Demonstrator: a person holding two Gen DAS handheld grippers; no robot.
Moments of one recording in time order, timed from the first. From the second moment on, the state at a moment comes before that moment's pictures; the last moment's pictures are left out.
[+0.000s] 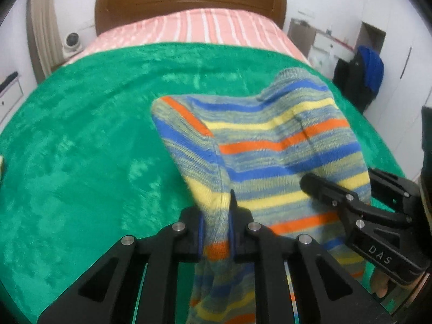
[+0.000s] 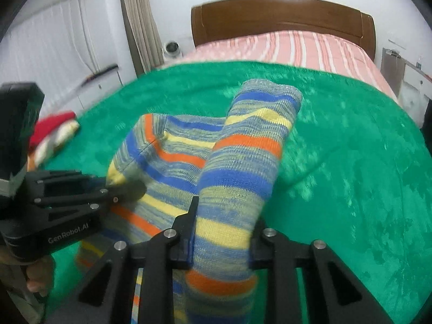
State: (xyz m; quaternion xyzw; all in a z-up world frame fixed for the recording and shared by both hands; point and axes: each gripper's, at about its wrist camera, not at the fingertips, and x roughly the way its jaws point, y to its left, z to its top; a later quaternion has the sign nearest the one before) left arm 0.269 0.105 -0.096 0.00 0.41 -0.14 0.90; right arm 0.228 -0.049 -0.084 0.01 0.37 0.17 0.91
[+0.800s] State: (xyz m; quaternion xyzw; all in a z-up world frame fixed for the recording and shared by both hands) left arm 0.144 0.117 -0.110 0.03 0.26 0.01 0.96; right arm 0.129 -0.108 -0.060 0.05 0.25 0.10 0.96
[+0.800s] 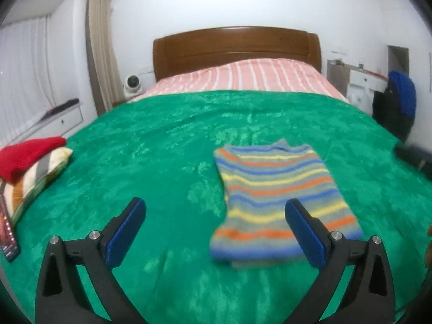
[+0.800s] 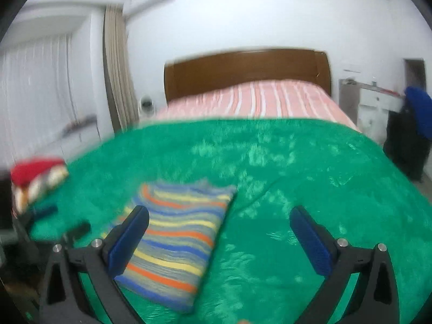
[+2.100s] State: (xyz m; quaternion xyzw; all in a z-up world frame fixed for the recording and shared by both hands) left arm 0.021 0.090 -0.048 0.00 0.35 0.02 0.94; right arm 0.005 -0.086 -0.020 -0.03 0.34 0.09 0.94
